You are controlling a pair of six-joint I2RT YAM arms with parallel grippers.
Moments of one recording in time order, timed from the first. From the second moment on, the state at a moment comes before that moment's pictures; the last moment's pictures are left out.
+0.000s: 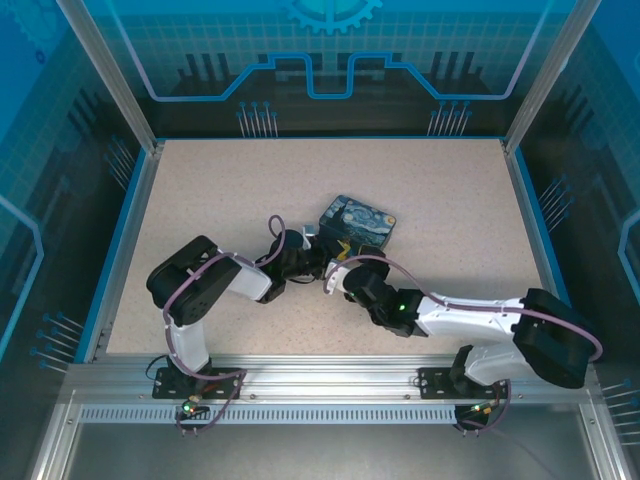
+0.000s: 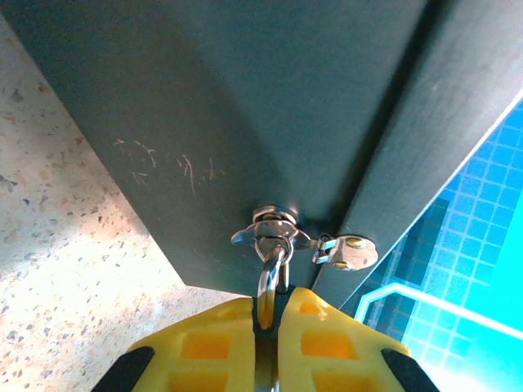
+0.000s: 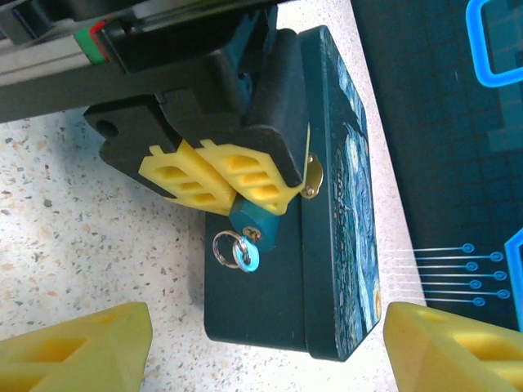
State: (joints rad) left arm -0.63 1.86 0.65 0.90 0.36 -1.66; right arm 1.04 1.32 0.58 0.05 0.71 -0.64
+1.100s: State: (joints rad) left arm -0.63 1.86 0.65 0.91 0.36 -1.69; right arm 0.95 1.49 0.63 0.21 0.65 -0.70
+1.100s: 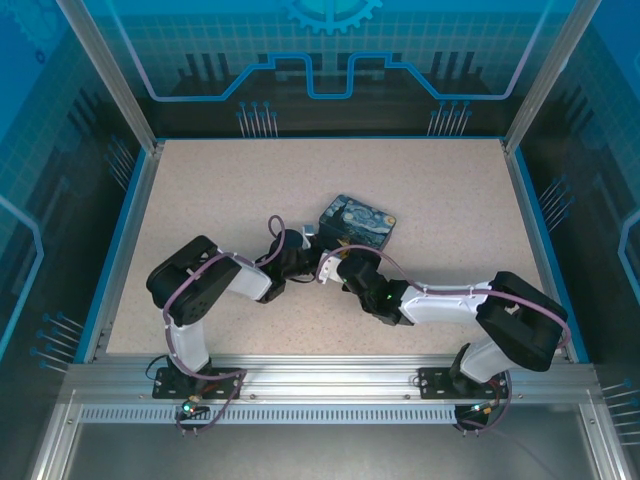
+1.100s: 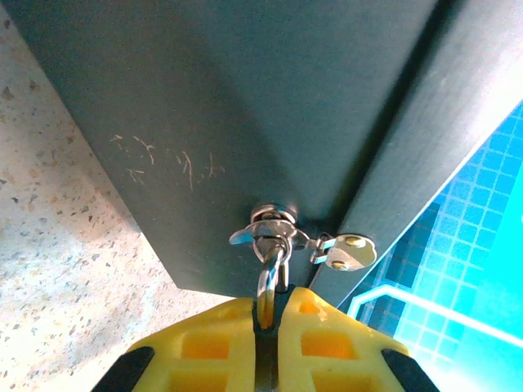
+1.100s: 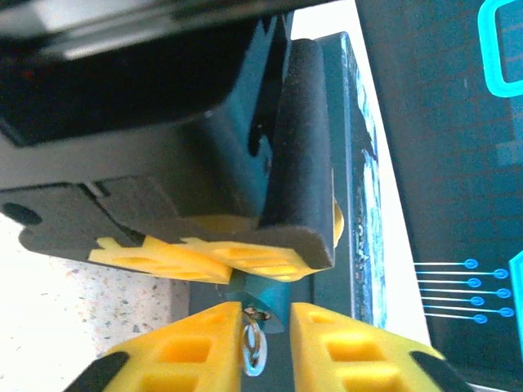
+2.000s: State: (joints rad) left arm -0.63 1.86 0.65 0.88 0.36 -1.69; right arm 0.84 1.43 0.65 0.08 0.31 -0.08
